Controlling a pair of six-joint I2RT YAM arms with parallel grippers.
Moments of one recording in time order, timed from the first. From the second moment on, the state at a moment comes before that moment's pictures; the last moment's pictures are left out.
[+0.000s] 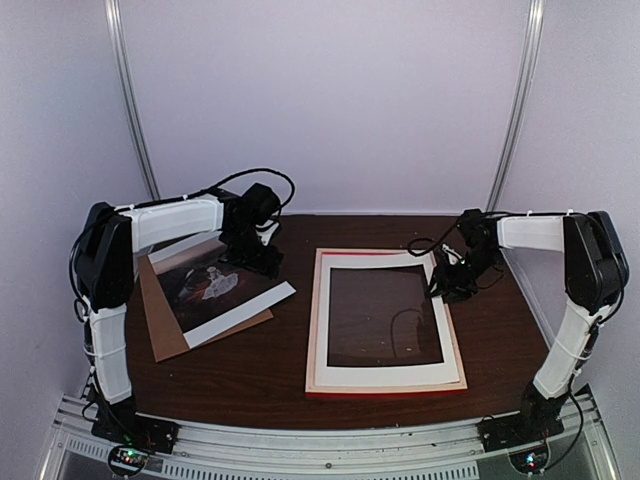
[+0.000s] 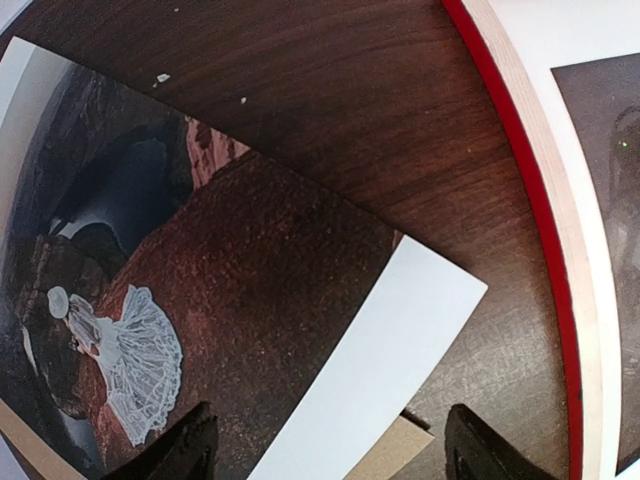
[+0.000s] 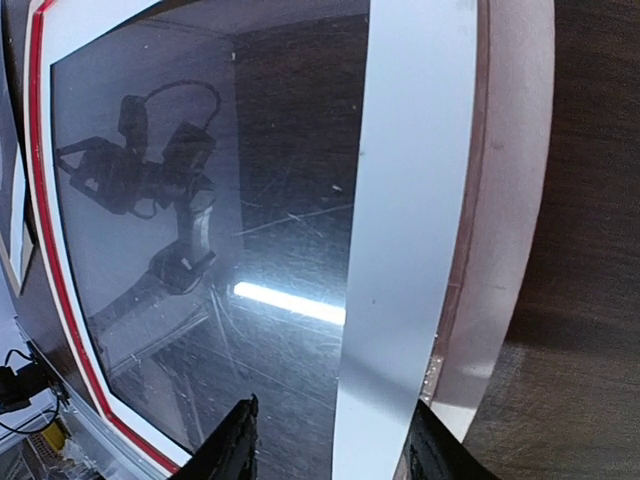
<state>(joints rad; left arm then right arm) -0.61 2.03 1.69 -0.87 -0.11 -0.17 0.19 1.80 1.19 -0.73 -0.44 0.26</state>
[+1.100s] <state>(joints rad) -0.23 1.66 1.23 -0.71 0.02 -0.27 0.57 2.02 1.69 -0.62 -0.35 0.31</state>
